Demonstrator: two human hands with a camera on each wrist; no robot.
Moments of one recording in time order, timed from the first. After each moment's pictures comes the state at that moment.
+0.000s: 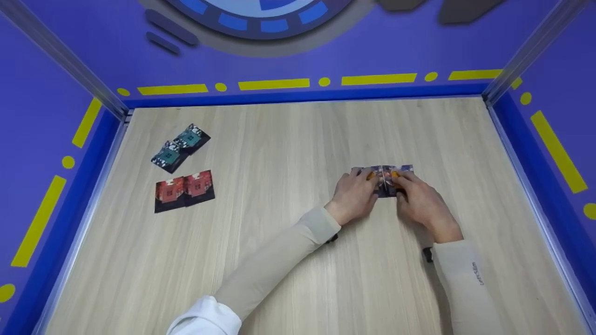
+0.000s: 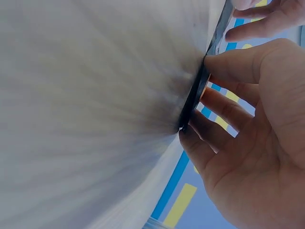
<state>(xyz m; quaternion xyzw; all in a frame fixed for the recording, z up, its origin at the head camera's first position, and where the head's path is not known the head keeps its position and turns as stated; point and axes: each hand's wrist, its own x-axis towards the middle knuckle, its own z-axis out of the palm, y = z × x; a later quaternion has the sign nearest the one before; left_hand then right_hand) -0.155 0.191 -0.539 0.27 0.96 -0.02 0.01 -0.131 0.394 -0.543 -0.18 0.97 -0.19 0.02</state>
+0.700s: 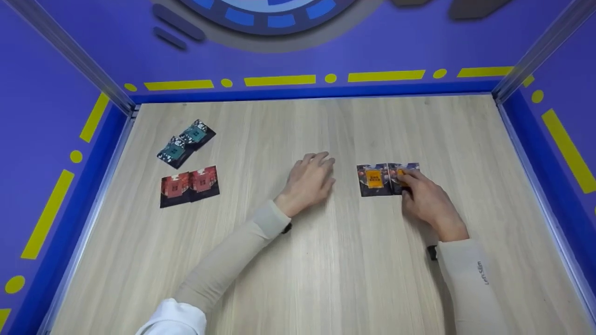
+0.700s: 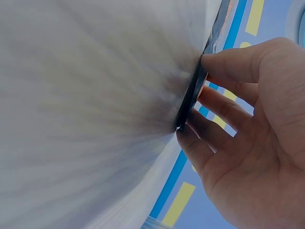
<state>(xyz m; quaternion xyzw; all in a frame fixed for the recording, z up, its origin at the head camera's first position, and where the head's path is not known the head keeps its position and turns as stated) -0.165 0.072 -0.523 0.24 0.97 0.05 -0.04 -0.130 0.391 -0.542 -0.15 0.97 -0.19 0.06</state>
